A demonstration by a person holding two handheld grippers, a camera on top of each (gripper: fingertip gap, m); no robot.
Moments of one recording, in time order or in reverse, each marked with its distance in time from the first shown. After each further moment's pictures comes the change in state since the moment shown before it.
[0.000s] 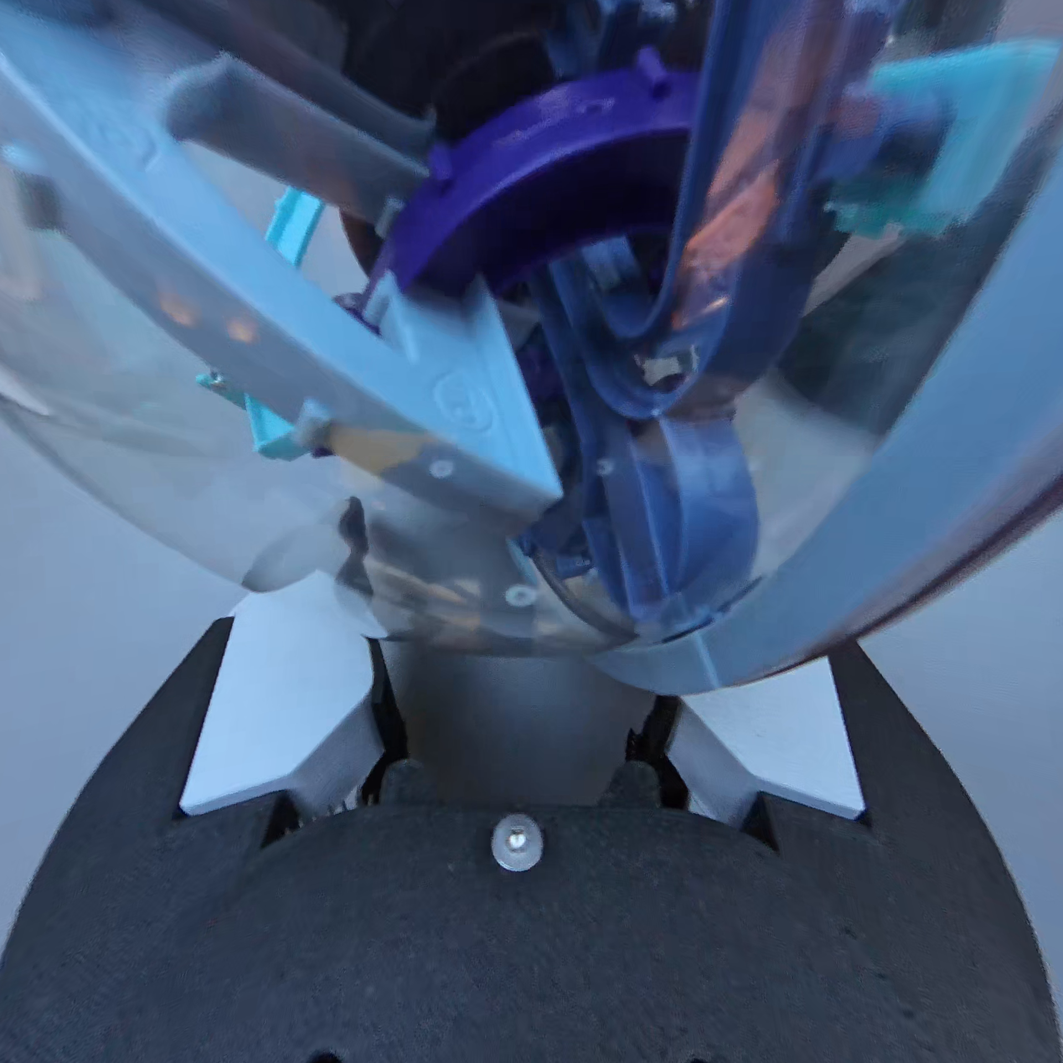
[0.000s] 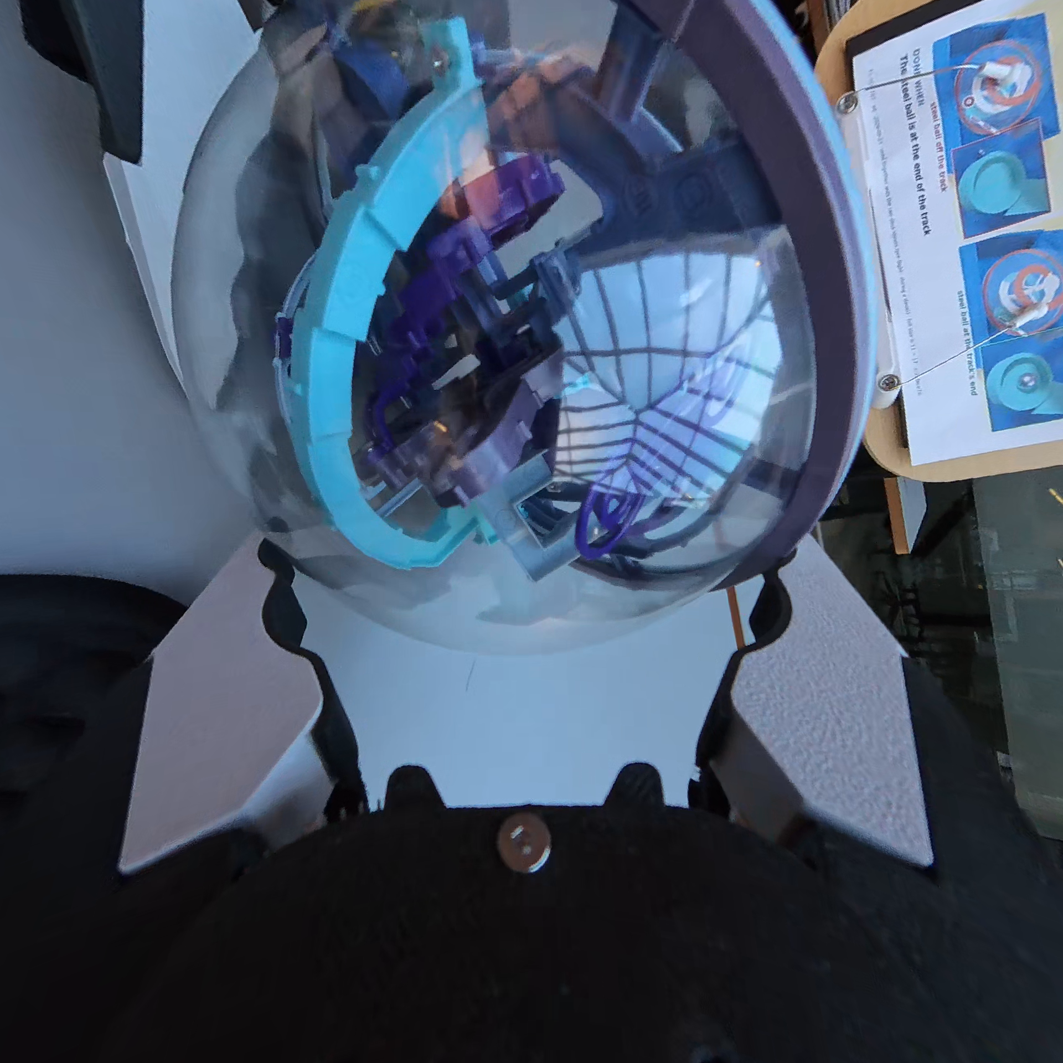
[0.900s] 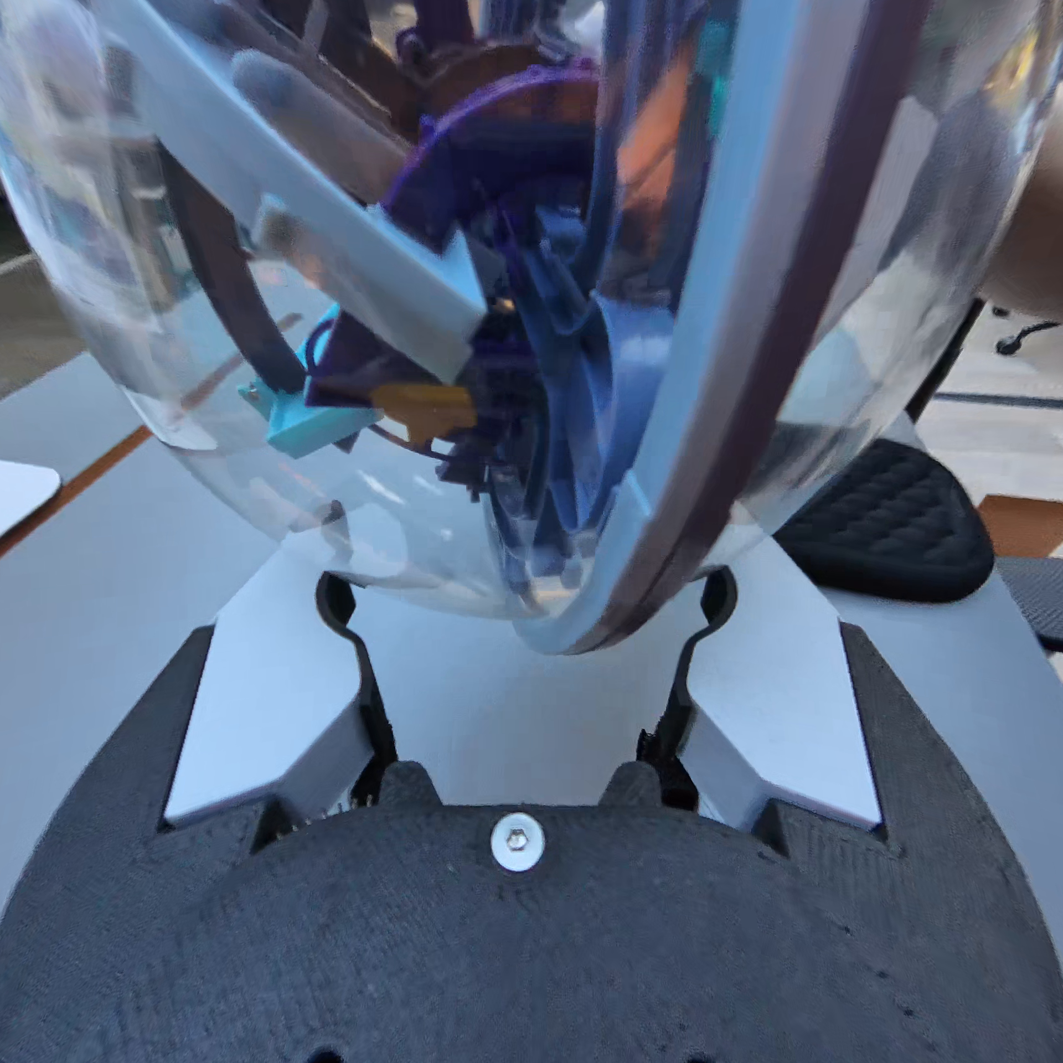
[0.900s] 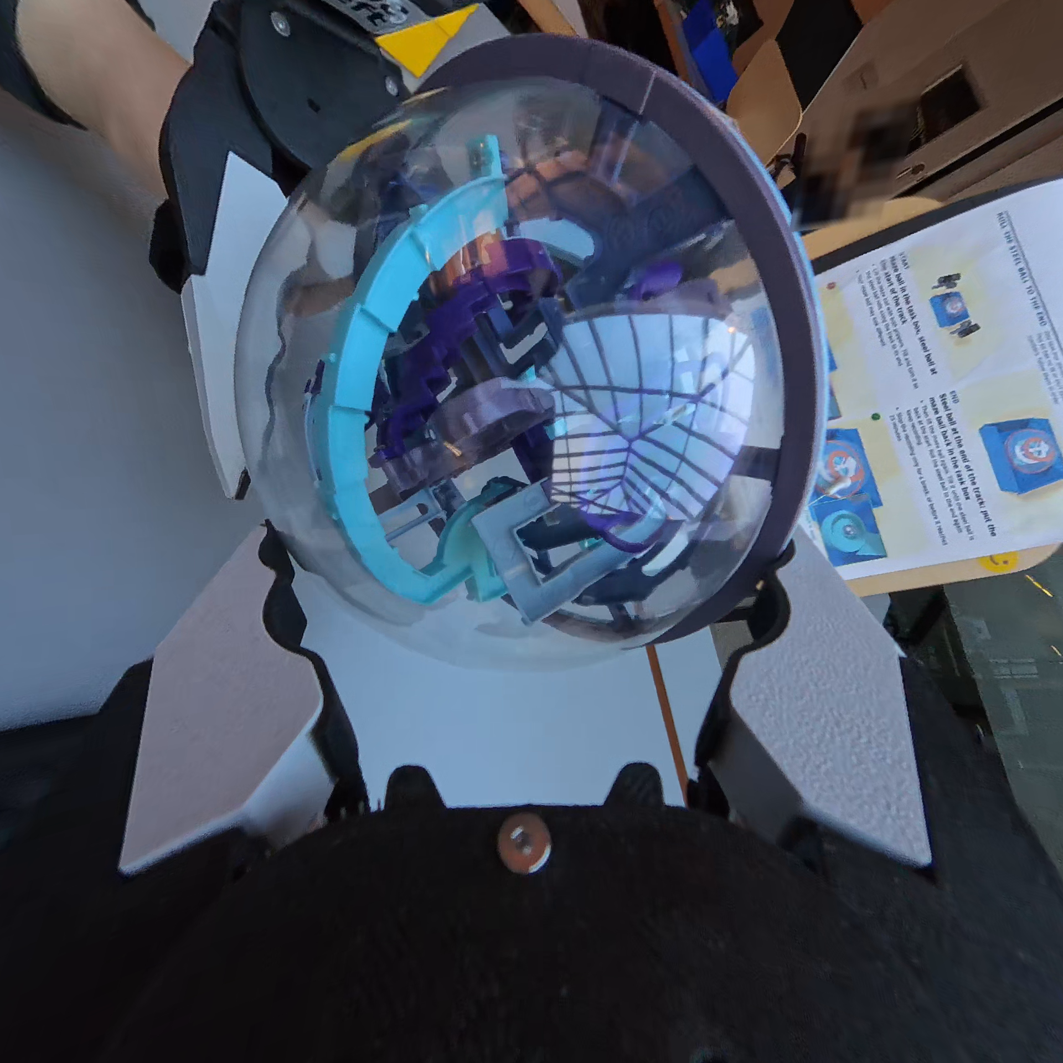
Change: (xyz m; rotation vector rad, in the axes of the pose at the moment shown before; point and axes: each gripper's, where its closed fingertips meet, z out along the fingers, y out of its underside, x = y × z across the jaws) left arm 0.009 -0.071 -0.083 0.462 0.055 0.008; right arm 0.042 -0.098 -0.050 0.200 0.021 -0.001
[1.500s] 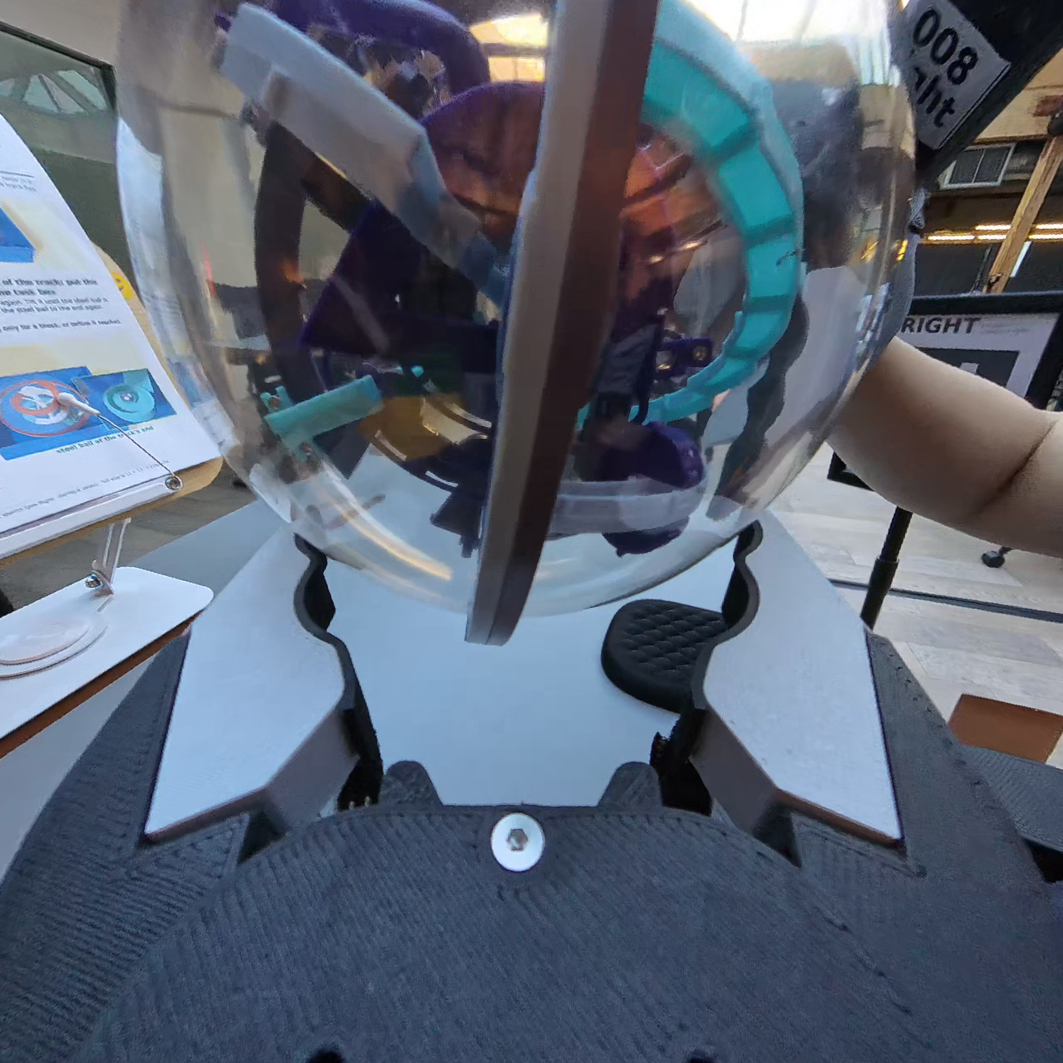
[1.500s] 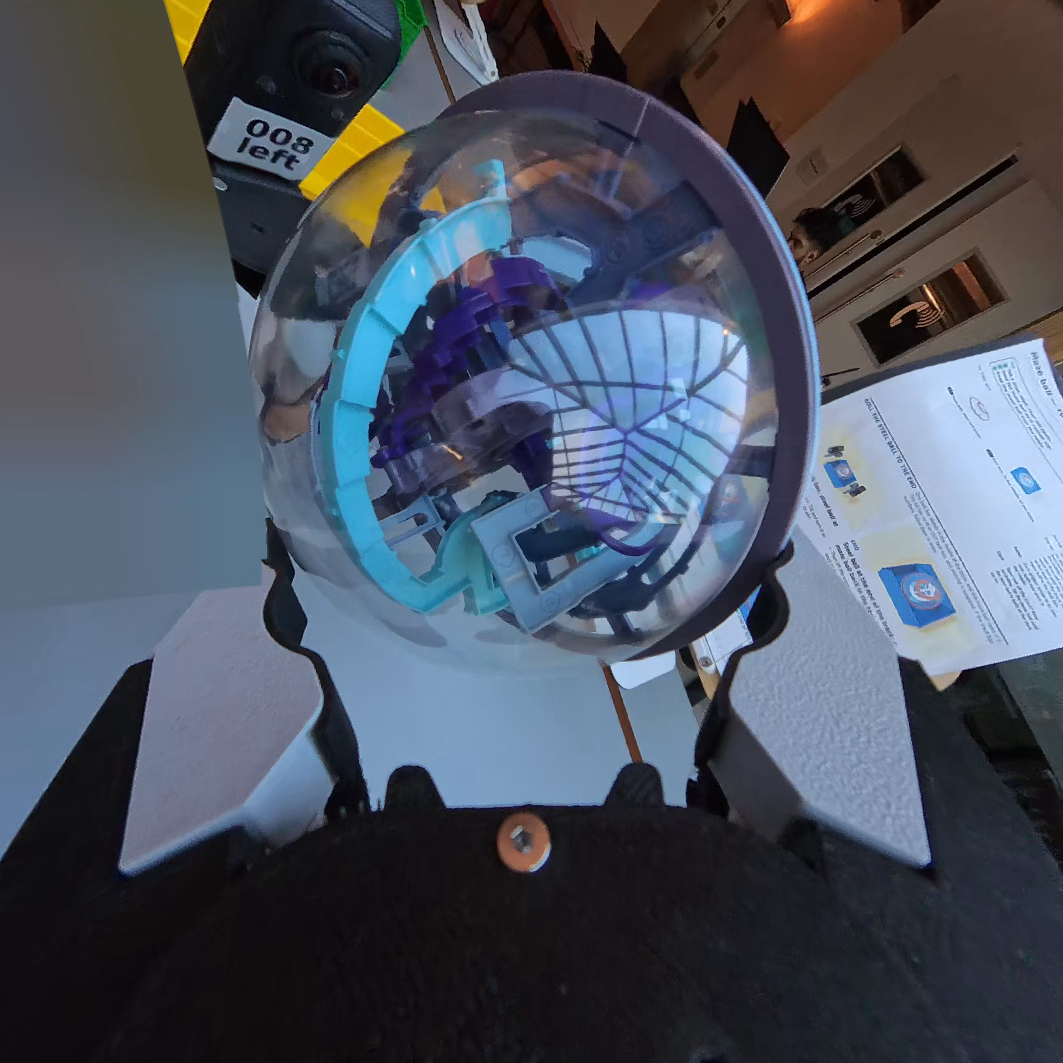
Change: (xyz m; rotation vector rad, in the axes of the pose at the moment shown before) left arm 0.014 -0.110 -0.114 0.337 -0.096 -0.059; right arm 0.040 -0.147 -0.016 0.120 0.009 0.086
